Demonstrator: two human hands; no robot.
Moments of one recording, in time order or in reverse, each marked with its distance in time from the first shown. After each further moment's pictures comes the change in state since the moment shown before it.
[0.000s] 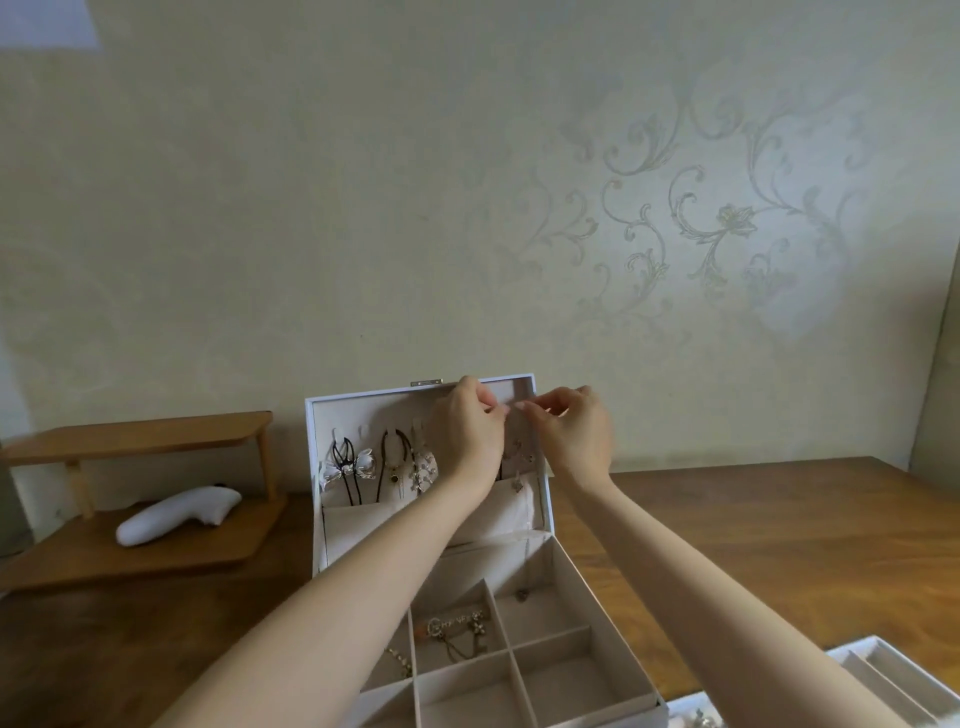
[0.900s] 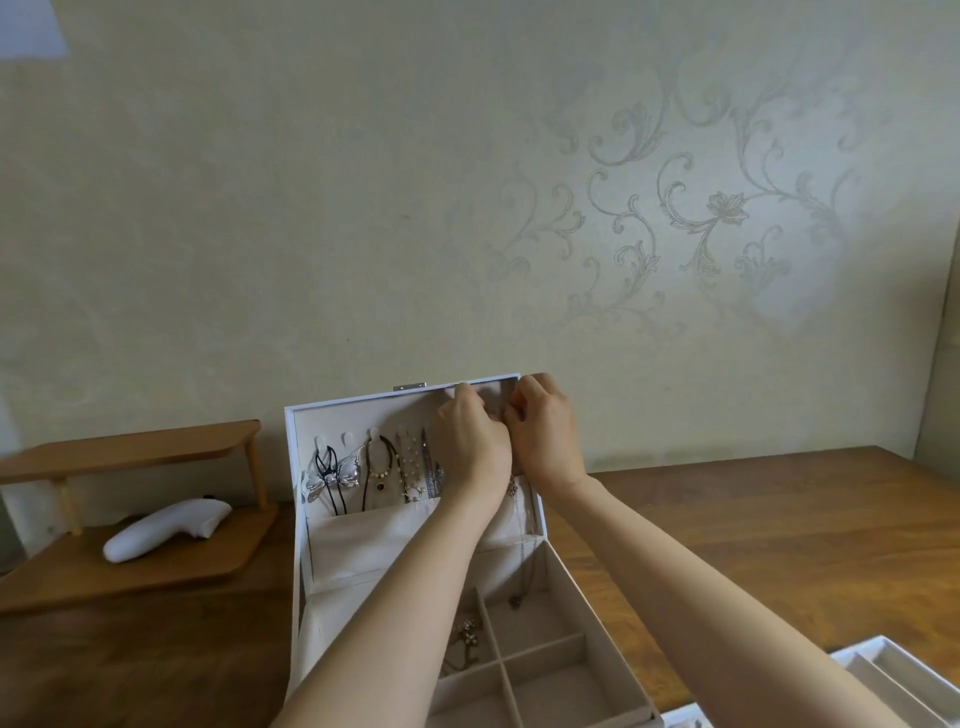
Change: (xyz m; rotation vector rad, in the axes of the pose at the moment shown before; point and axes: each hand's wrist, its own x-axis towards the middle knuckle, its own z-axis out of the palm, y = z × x) left_hand -0.012 0.019 0.008 0.263 -0.012 -0.031; right_hand 0.015 0.014 0.024 0.049 -0.035 -0.374
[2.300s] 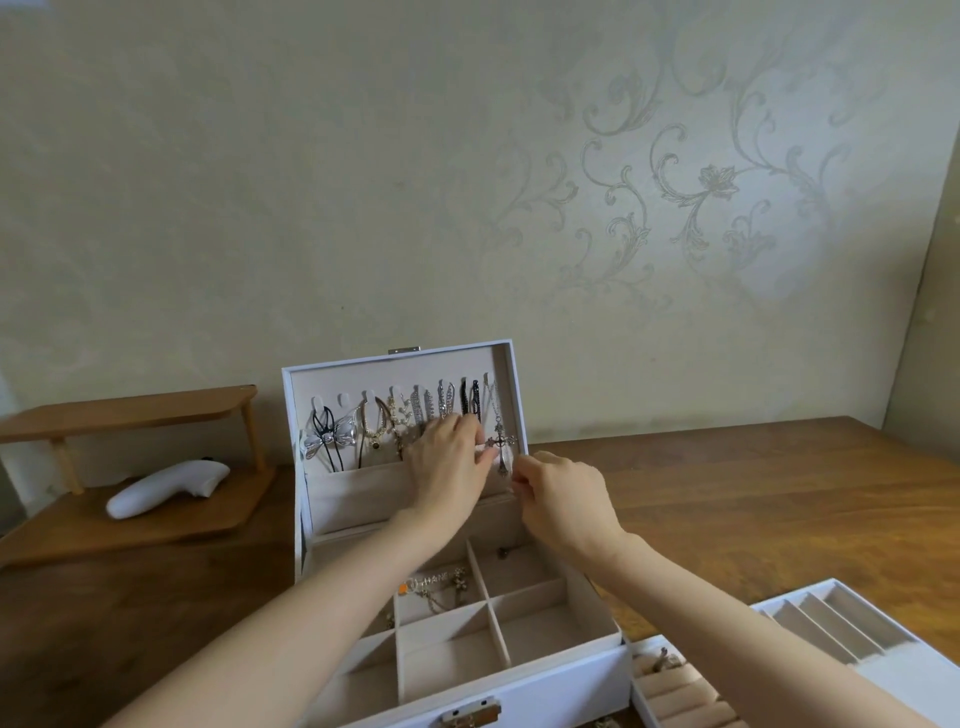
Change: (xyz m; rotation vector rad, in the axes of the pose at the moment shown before) left_hand -0.037 -0.065 -0.003 0.309 -0.091 0.461; right_hand -0.095 0.010 -0.041 -0.514 -0.301 -0.214
